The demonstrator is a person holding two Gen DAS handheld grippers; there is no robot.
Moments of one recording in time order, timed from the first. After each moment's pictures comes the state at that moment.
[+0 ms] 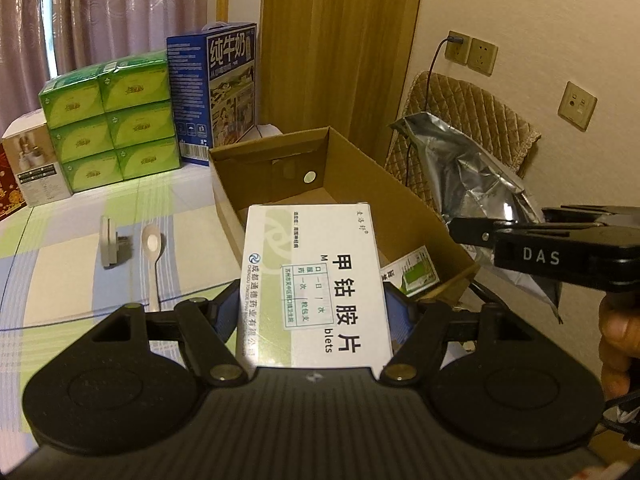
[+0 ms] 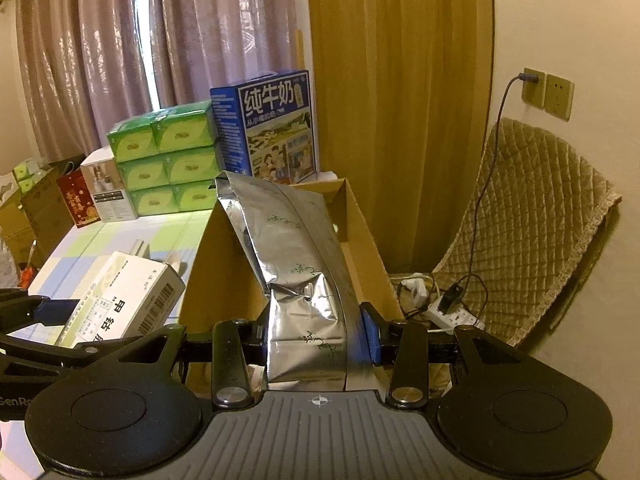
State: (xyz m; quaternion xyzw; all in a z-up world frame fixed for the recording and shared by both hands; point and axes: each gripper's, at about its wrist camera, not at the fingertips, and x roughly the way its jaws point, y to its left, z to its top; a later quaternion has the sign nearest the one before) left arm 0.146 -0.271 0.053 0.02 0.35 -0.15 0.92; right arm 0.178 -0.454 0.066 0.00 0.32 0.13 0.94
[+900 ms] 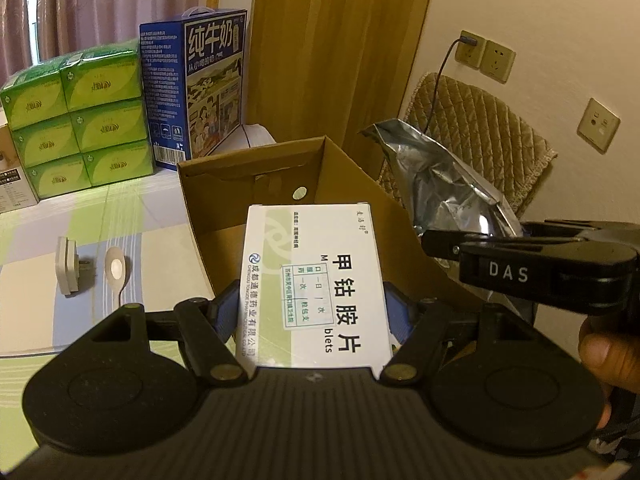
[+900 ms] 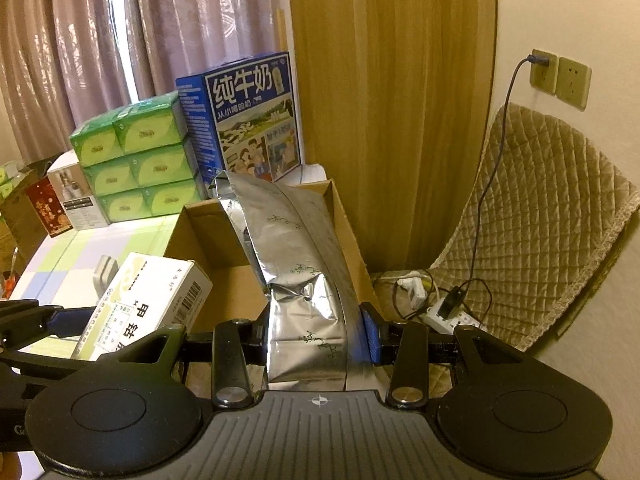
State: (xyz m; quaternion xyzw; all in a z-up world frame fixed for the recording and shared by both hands) left arm 0.231 -0.298 0.040 0.00 0.37 -0.16 0.92; right arm 0.265 -0.449 0.053 0.00 0.35 0.12 0.93
